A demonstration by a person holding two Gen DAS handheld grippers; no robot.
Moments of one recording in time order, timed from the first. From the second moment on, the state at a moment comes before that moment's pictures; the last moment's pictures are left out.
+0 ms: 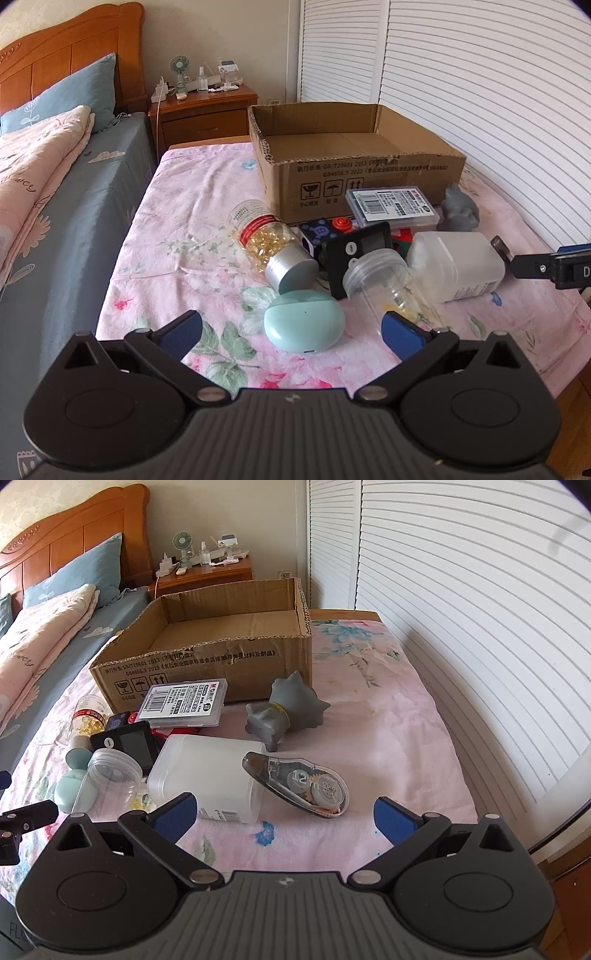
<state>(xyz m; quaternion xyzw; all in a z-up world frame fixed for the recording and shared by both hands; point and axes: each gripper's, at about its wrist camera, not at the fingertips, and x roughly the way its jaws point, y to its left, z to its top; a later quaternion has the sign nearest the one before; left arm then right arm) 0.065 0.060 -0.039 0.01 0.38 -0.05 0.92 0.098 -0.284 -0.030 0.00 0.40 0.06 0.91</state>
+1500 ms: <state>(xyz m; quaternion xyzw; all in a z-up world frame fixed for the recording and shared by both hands) 0.094 0.062 -0.087 0.02 0.40 -0.07 0.91 0.119 -0.325 -0.084 -0.03 0.42 0.04 0.91</state>
